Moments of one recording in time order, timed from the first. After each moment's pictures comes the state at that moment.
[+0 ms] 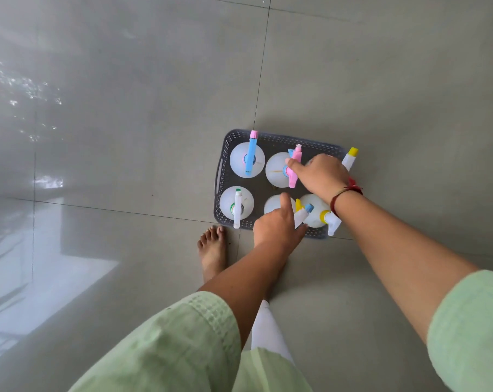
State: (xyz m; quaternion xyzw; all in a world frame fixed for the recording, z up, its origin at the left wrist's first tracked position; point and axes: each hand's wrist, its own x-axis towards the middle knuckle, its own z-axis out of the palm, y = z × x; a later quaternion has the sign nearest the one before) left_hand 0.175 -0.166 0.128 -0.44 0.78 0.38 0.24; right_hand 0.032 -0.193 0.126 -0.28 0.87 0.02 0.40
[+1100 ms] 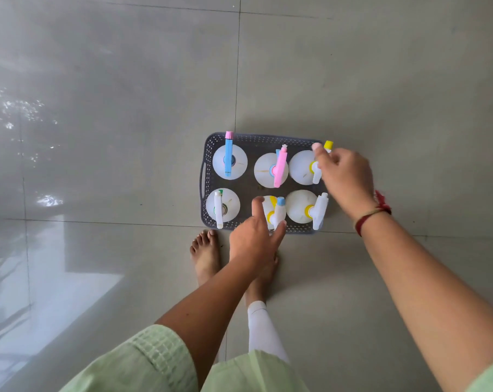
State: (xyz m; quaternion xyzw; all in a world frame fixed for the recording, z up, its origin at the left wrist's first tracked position) left_hand 0.194 -0.153 0.142 -0.49 0.75 0.41 0.15; right_hand 0.000 -0.140 0.163 -0.23 0.92 -0.17 0.27
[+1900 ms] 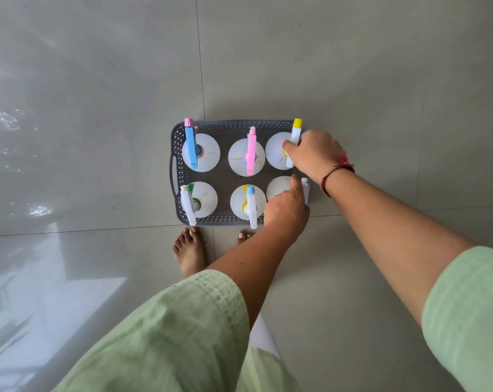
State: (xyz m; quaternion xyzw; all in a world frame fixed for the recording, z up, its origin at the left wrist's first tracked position) left_hand 0.093 -0.107 0.102 -0.37 0.80 0.38 0.27; right_hand -0.023 -0.139 0.123 -0.22 0.91 -0.02 0.35
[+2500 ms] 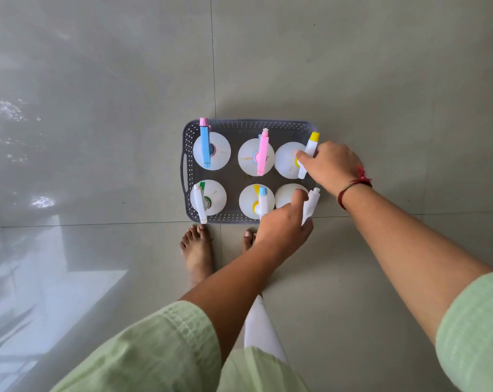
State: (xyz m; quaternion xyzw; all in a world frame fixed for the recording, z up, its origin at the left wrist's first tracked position) left_hand 0.140 -0.114 0.121 -0.34 0.82 0.44 0.17; right_hand -0.016 -0.125 0.130 -0.23 0.91 0.02 0.35
